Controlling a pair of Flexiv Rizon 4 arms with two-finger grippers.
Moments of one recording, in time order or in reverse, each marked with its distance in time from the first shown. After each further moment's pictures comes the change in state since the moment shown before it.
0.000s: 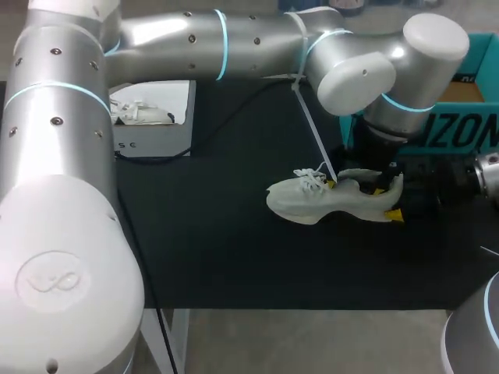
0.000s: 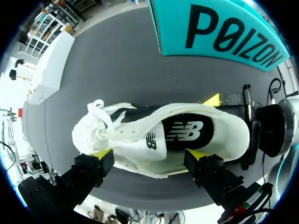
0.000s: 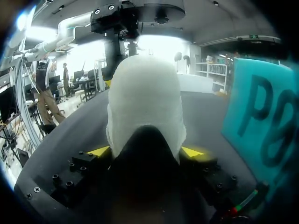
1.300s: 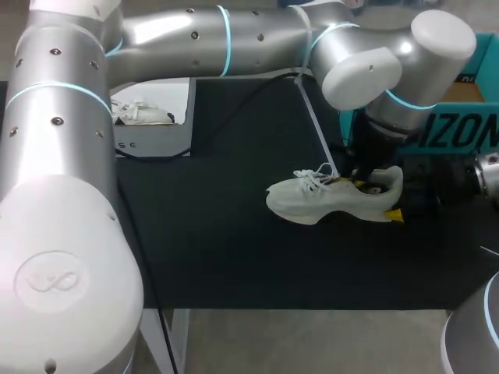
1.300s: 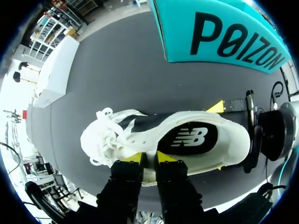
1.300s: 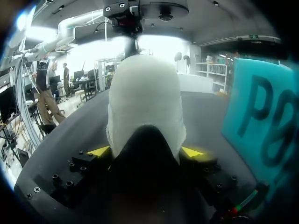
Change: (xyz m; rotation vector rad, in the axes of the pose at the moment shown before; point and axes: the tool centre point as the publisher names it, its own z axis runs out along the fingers) left arm -0.010 -0.009 -0.006 0.029 -0.052 0.008; right arm 0.000 0.000 0.000 0.000 0.000 0.000
